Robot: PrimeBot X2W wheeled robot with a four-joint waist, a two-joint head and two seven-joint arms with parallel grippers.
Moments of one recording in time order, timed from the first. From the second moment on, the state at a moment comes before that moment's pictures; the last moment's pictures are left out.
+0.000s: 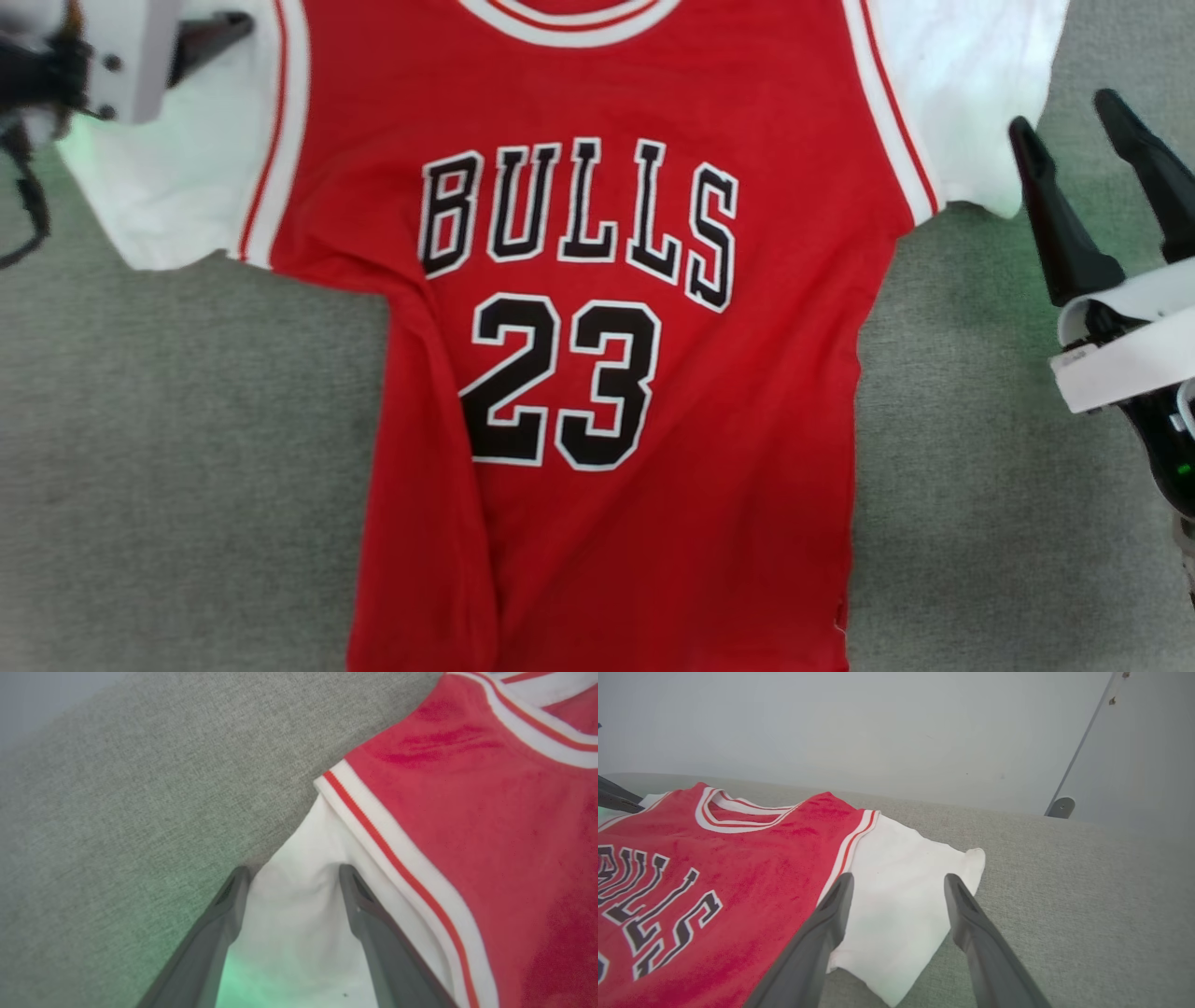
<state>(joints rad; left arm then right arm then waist) -1.59 0.78 -1.27 0.60 -1.22 -0.13 0.68 -0.51 -0.40 0.16 -0.03 0.52 0.13 0.03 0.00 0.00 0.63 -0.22</state>
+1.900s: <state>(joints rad) -1.80 0.48 -1.13 0.88 -1.36 -0.13 -0.11 -1.66 -0.52 0.63 1.03 0.79 0.13 -0.08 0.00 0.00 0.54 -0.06</state>
